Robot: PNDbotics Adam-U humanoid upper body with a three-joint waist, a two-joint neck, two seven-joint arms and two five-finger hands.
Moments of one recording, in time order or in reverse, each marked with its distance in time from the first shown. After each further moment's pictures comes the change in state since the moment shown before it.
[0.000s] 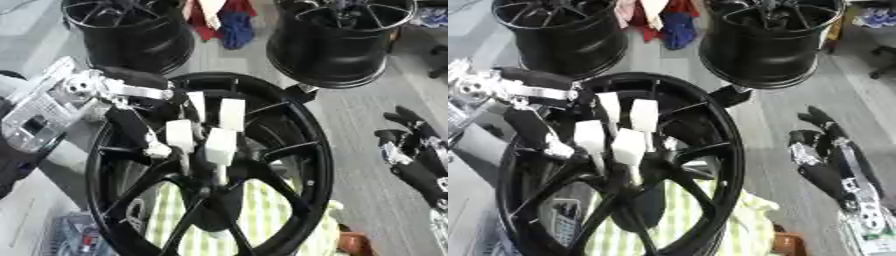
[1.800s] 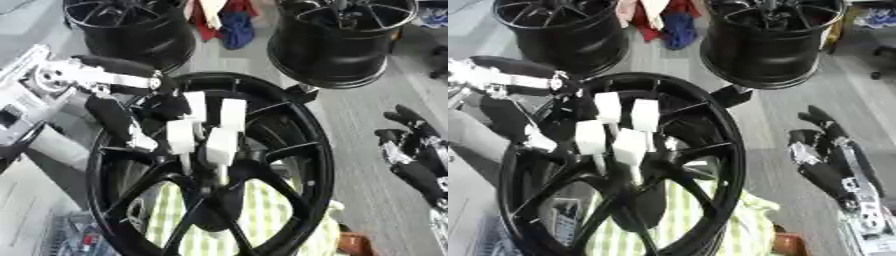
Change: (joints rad) left arm 0.005 0.052 0.038 -0.048 0.091 0.009 -0.010; right arm 0.000 0.000 0.000 -0.002 0.000 0.001 -0.003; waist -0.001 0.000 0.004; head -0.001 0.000
